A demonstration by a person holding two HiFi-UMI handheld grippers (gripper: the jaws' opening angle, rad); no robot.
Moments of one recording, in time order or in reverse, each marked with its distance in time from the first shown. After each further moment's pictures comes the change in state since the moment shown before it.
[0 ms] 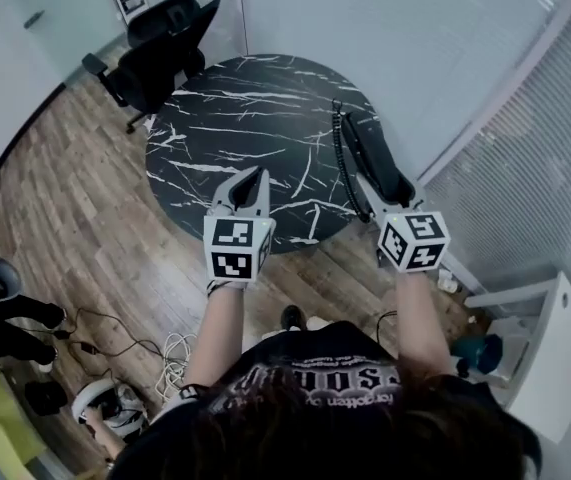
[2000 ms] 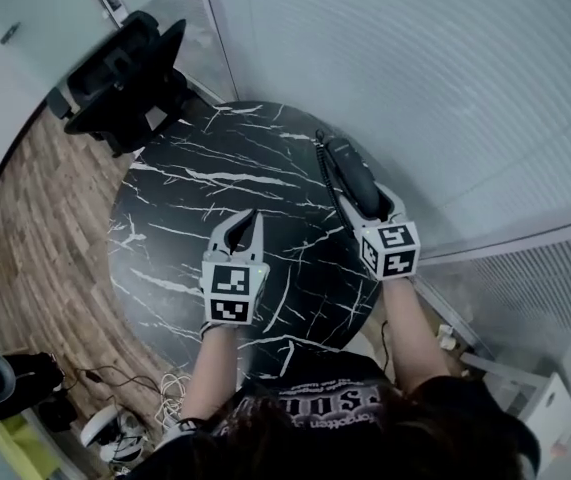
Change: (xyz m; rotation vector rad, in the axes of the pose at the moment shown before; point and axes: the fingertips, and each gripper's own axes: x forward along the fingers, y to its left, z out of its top) left arm 0.320 0.070 -0.019 0.022 0.214 0.037; right arm 0.336 -0.200 -0.072 -0.008 0.242 0.072
